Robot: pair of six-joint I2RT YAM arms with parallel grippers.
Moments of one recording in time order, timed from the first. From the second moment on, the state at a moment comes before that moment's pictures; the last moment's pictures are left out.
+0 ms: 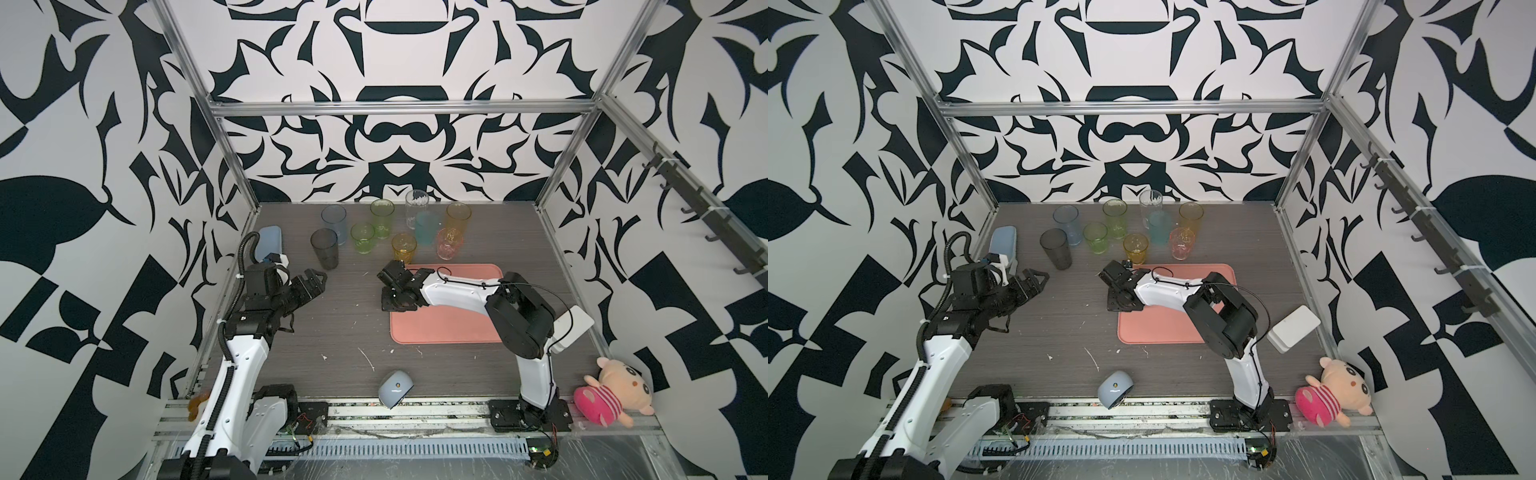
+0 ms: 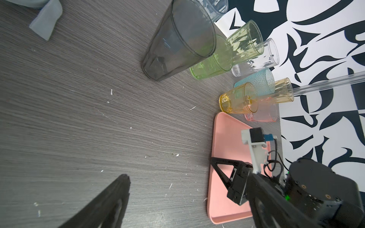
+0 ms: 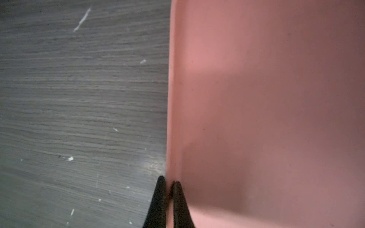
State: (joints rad) left arm 0.01 0.87 0.69 -0.50 0.39 -0.59; right arm 0.88 2.02 1.37 -0.49 0.05 0.86
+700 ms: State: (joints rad) left arm 0.01 0.73 0.67 -0.54 0.29 -0.60; right arm 0.99 2.19 1.58 -0.37 0.05 0.97
